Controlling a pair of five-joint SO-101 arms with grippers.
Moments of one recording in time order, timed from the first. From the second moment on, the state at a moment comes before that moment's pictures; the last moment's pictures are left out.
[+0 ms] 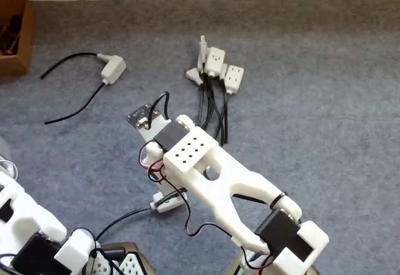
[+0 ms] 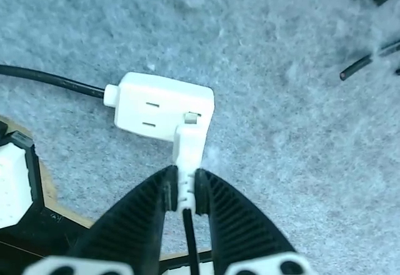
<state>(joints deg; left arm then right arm) -63.3 -18.9 65.5 -7.9 -1.1 -52.6 -2.0 14.6 86.7 -5.4</state>
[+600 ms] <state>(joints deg) -63.3 -18.9 65.5 -7.9 -1.1 -52.6 5.0 11.5 88.2 -4.2</state>
